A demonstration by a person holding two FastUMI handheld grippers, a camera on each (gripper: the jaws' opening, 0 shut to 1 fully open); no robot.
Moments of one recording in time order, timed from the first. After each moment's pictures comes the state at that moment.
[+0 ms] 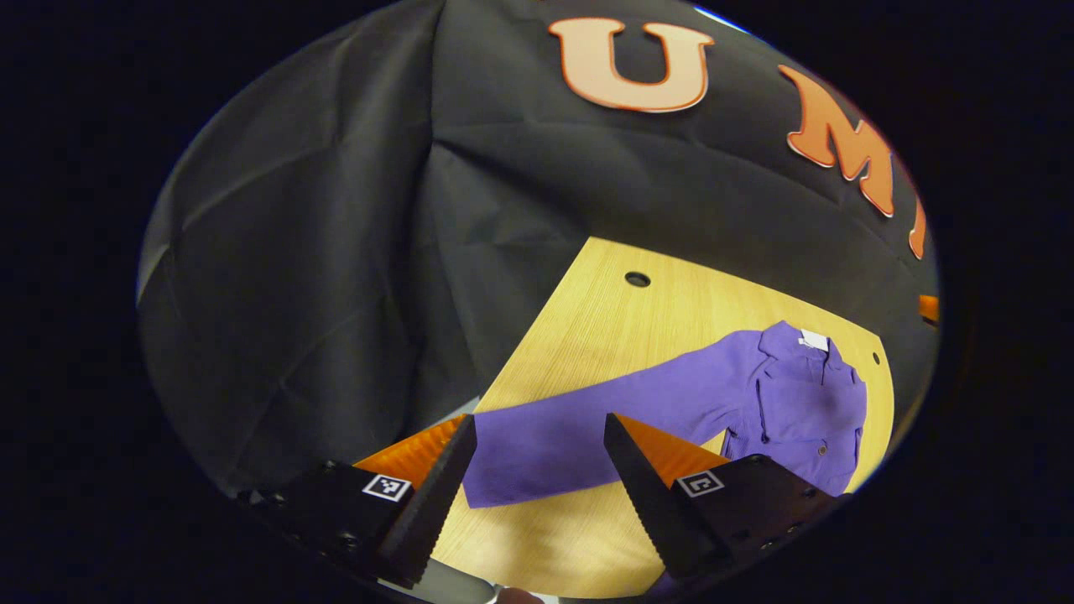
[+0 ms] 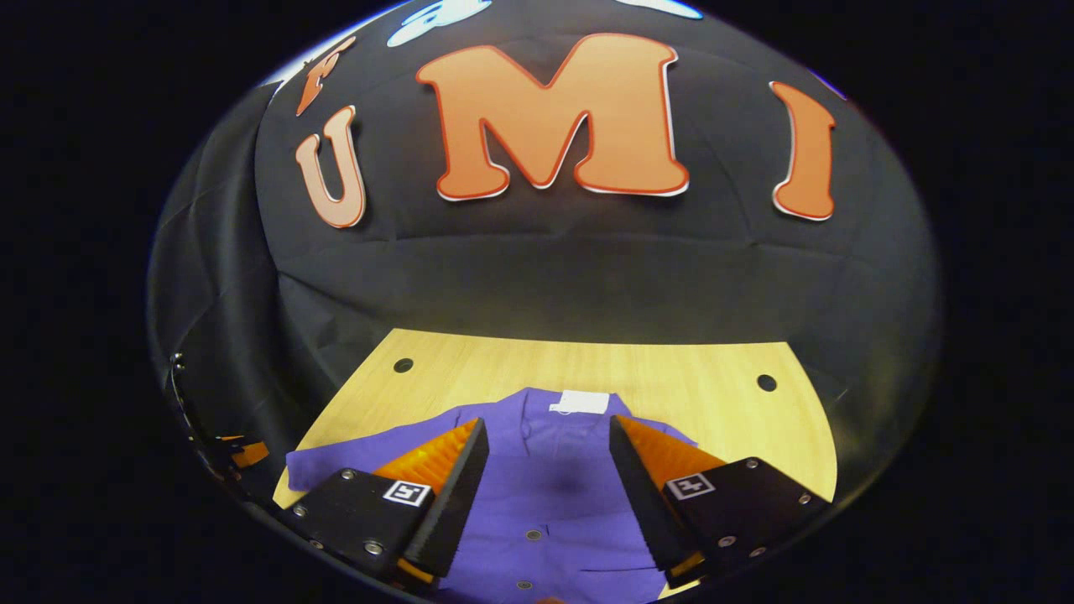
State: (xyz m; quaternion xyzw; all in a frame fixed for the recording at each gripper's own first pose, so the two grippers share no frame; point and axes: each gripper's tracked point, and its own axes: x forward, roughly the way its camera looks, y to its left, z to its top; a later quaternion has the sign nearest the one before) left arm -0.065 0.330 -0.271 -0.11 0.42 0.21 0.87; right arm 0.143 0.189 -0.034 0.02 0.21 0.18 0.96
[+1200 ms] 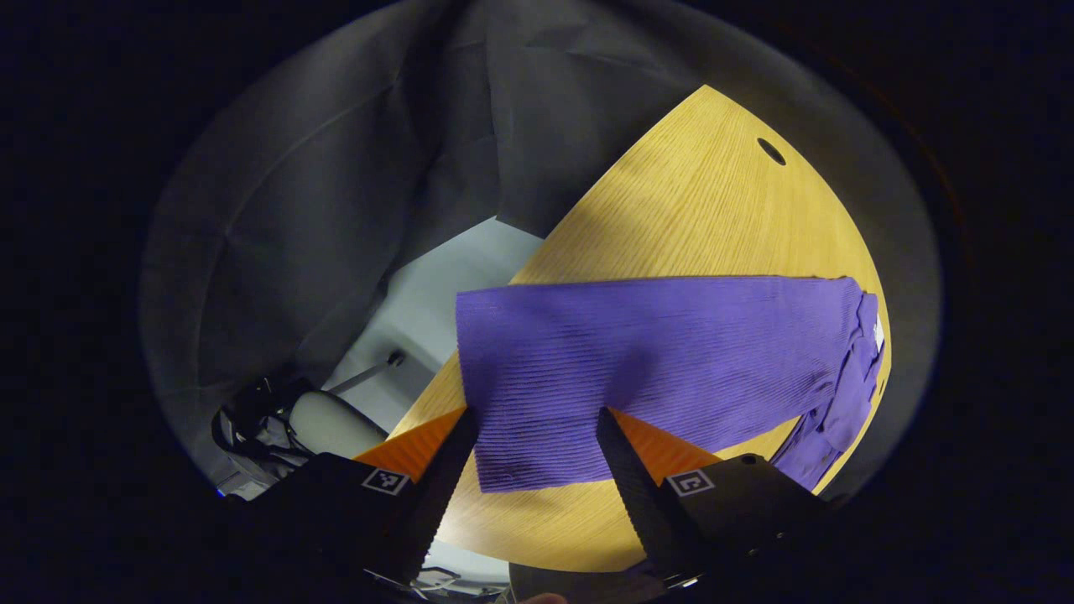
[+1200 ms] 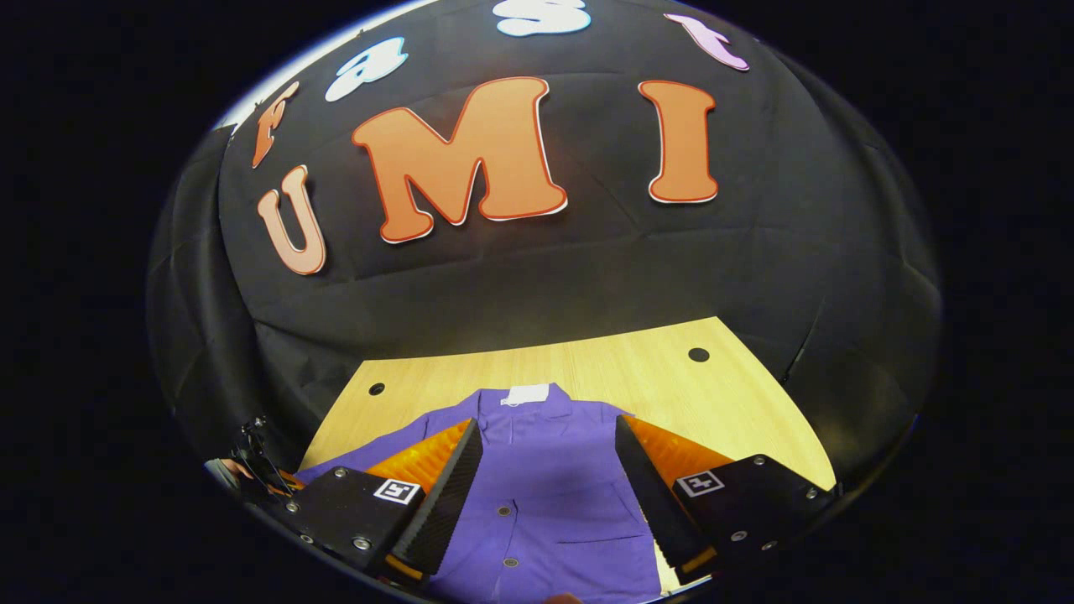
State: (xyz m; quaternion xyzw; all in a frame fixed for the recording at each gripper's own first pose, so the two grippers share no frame) left arm -0.111 0.349 -0.411 -0.22 0.68 0.24 0.66; right arm 0.082 0.090 -0.036 0.10 0.19 0.11 0.97
